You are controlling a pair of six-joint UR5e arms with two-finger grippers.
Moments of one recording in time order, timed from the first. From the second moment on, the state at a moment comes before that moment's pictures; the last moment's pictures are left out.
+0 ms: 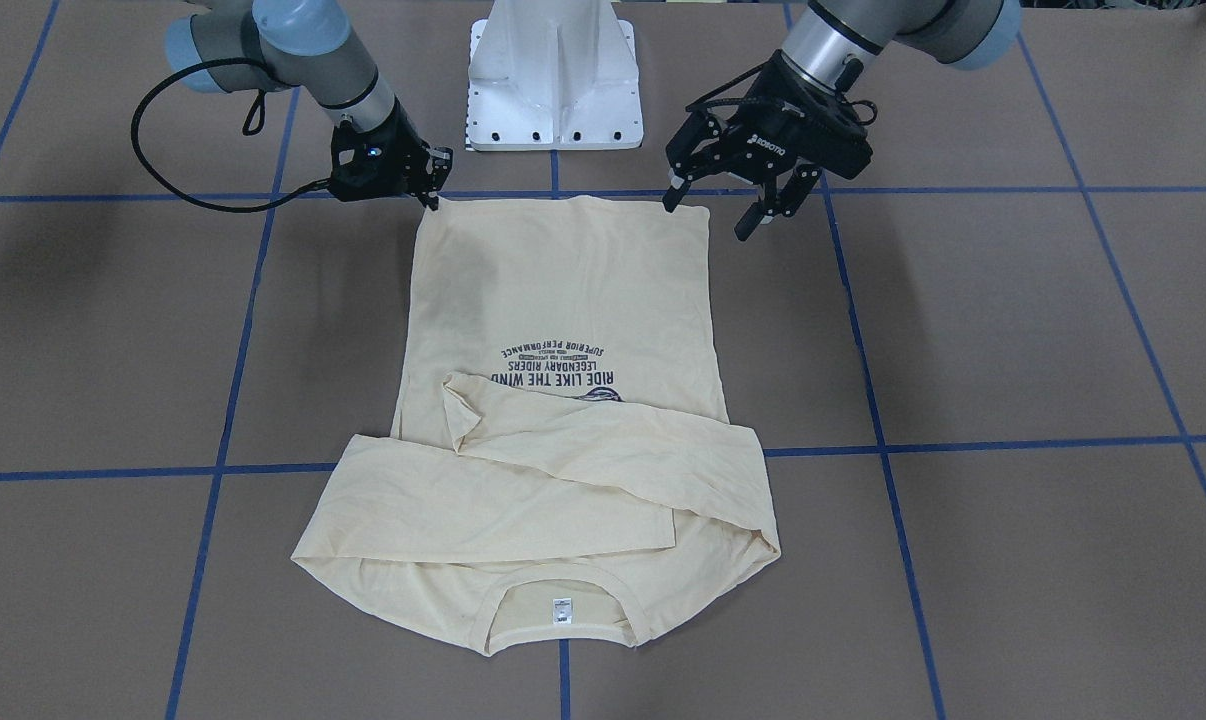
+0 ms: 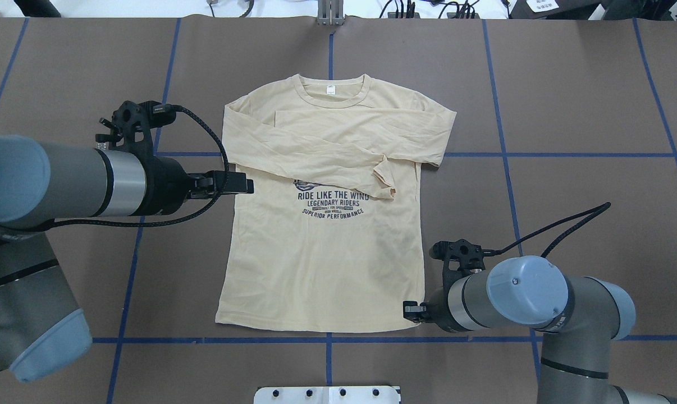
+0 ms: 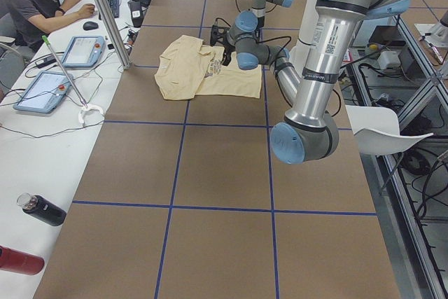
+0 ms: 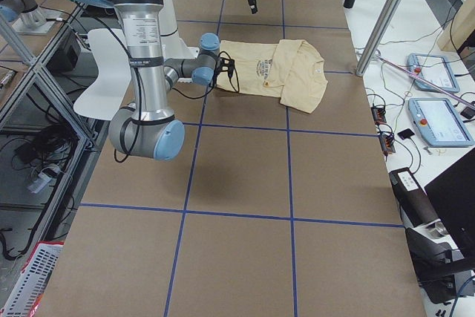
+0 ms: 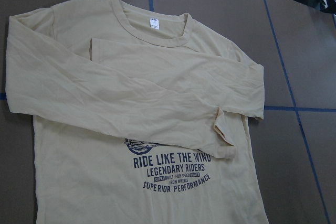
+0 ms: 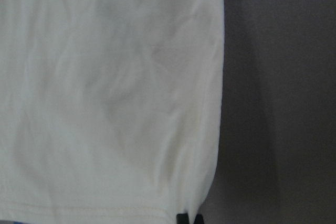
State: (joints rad) left arm -0.57 -1.83 -2.07 -2.09 -1.80 -1.34; right arm 0.28 -1.38 1.97 -1.16 1.83 1.48
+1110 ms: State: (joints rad) left arm -0.24 -1.70 -2.05 -1.96 -1.57 -1.50; right arm 0.31 -1.38 2.02 -1.15 1.83 1.50
